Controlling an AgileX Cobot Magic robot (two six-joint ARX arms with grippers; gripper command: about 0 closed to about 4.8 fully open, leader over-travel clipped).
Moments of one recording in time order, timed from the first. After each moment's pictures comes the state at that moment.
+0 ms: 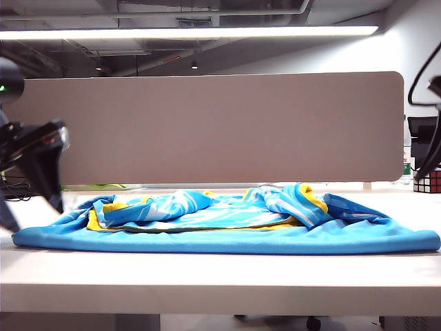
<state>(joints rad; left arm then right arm) -0.01 1.66 1.03 -0.68 0.45 0.05 -0.18 1.40 0.80 -0.54 -0.62 0.24</state>
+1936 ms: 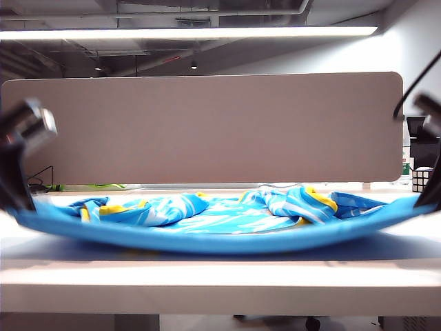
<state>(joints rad) -0.01 1.42 0.82 -0.64 0.55 0.07 -0.04 1.25 0.62 -0.38 -0.54 0.30</state>
